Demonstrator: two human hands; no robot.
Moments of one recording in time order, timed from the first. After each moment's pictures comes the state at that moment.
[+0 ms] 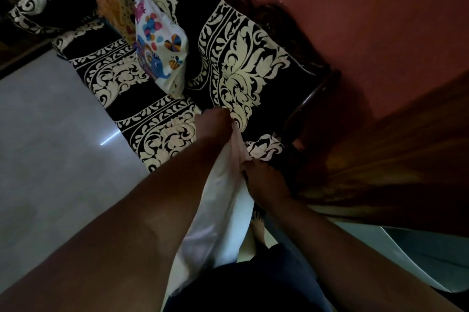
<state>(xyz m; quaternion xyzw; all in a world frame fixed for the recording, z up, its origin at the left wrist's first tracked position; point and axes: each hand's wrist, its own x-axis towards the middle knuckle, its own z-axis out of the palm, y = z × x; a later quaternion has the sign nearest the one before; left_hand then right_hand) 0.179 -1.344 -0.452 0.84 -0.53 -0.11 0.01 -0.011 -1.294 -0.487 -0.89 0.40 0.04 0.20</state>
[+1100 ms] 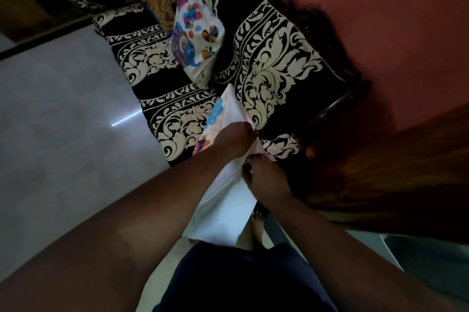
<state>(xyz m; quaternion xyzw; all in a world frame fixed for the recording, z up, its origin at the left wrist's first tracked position) 0.170 -1.263 -0.450 0.81 -0.49 -0.30 0.11 0.015 -1.240 -0.470 -0.90 0.38 -0.01 0.22</state>
